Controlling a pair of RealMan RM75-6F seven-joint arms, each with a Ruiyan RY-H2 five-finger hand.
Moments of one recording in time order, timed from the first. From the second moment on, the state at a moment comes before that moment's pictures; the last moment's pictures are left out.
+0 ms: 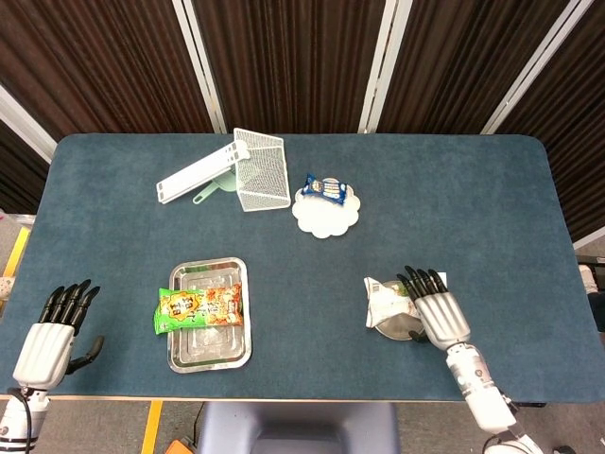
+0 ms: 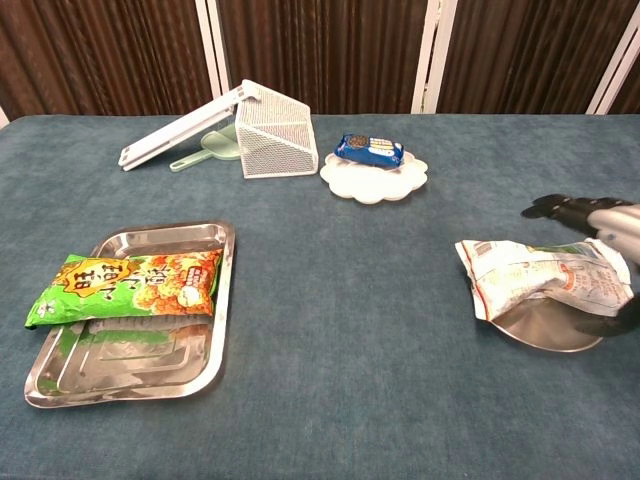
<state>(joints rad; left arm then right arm) -0.13 -1.28 0.00 -1.42 1.61 1.53 -0.02 0.33 -1.46 0.11 -1.57 -1.32 1.08 -0.44</state>
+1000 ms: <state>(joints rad) -0.12 -1.27 -0.01 -1.43 1.58 1.52 0.03 0.67 -1.74 0.34 -1.46 -1.13 1.07 -0.66</state>
